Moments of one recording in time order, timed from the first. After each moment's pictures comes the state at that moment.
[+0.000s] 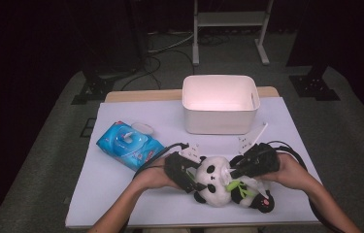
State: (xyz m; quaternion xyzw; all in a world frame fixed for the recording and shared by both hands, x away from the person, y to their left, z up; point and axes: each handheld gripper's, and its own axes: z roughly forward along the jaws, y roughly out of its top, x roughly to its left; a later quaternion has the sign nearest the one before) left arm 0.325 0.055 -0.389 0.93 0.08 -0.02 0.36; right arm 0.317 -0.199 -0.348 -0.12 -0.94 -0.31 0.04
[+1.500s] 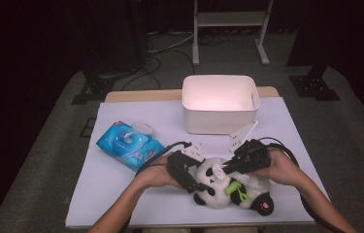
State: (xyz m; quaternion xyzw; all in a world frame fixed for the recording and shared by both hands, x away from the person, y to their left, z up) left arm 0.328 0.048 -0.386 0.93 0.07 -0.03 0.37; right arm 0.321 -0.178 -0.341 -0.10 -0.95 -0.31 0.00
